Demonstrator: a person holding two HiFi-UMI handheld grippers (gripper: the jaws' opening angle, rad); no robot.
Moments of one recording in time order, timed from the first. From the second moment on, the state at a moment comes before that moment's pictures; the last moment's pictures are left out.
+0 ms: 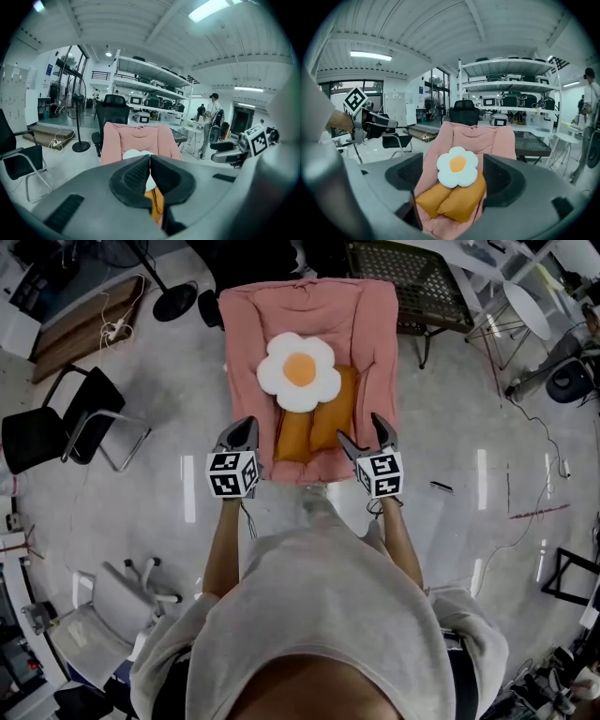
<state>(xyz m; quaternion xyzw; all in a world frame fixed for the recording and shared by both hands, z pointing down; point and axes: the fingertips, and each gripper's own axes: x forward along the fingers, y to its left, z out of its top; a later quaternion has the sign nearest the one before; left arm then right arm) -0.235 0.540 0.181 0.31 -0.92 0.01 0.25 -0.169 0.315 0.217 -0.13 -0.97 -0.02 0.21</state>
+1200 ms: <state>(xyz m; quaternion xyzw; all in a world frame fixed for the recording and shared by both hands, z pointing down) -0.425 0.457 0.295 0.31 -0.89 -0.01 0.34 -0.378 0.266 0.380 -0.16 -0.92 0.05 0.34</state>
